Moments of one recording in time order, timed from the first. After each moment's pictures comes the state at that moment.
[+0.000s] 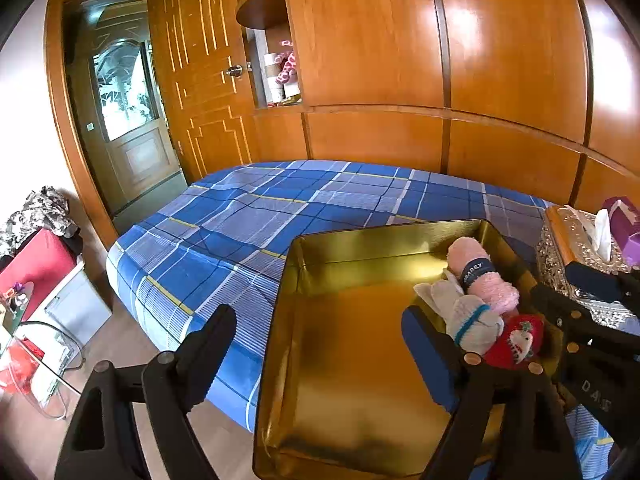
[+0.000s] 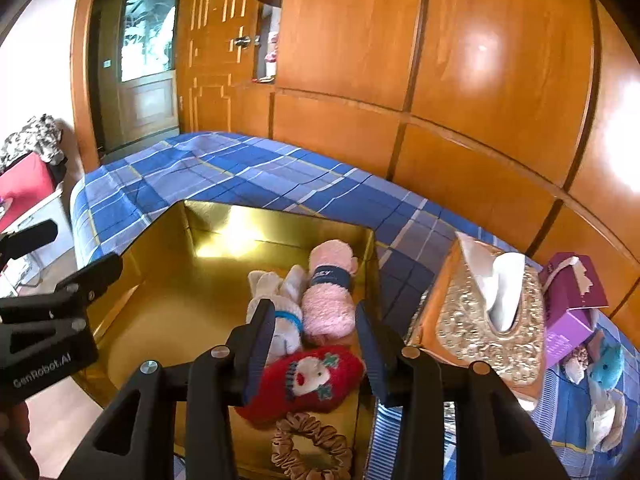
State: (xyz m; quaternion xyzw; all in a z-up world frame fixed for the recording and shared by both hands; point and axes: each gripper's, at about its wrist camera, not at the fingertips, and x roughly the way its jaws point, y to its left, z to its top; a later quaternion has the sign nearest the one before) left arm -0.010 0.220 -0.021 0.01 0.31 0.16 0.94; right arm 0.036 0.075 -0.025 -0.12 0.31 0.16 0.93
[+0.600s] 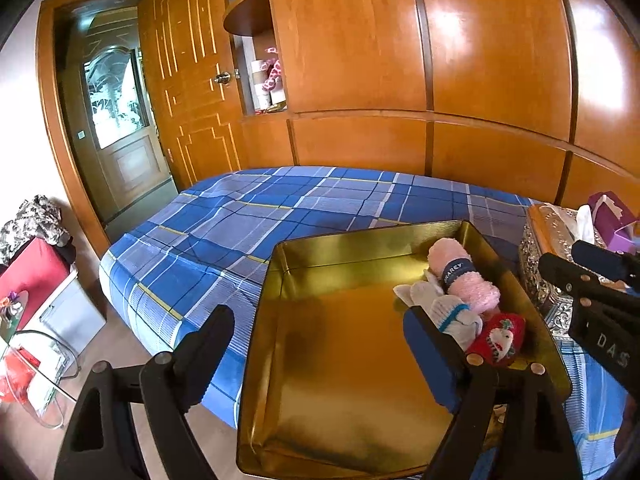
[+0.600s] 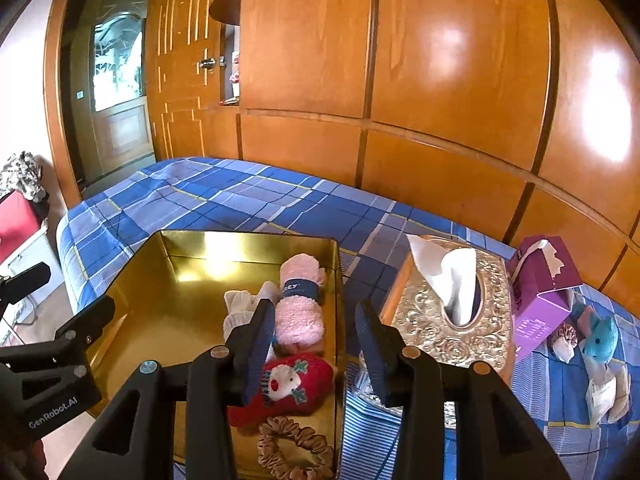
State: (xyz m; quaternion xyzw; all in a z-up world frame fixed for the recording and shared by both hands) left arm -0.013 0.204 -0.016 0.02 0.31 0.14 0.94; right arm 0.032 0.047 -0.009 -0.07 0.30 0.12 0.94
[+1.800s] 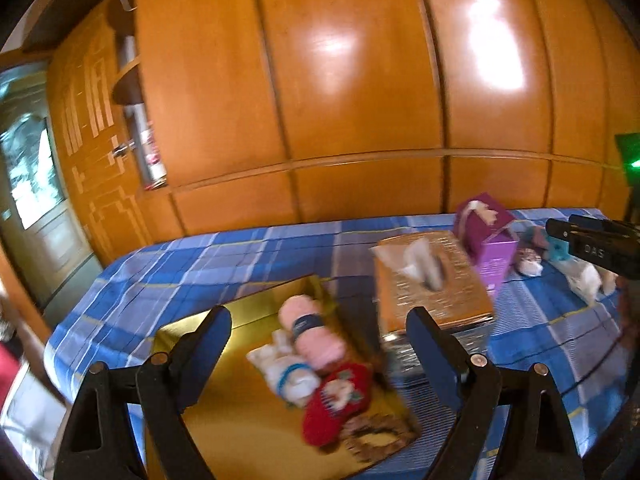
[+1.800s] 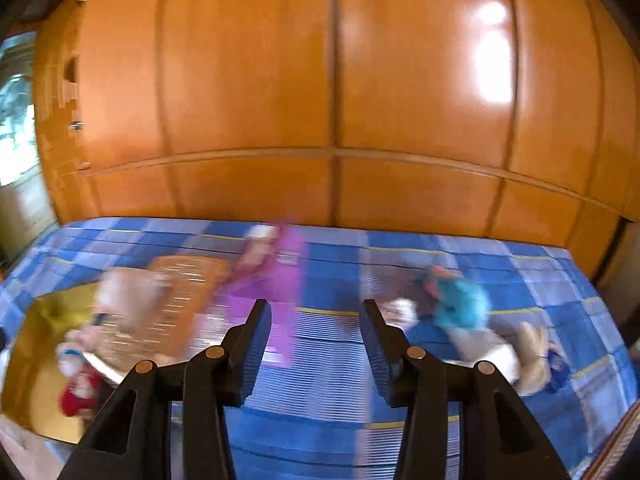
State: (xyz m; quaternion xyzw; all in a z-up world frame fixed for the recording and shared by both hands) left arm -0.005 0.069 0.036 0.09 0.25 -0.05 0.96; right arm 0.035 -0.195 0.017 0.02 0.29 -0.08 0.95
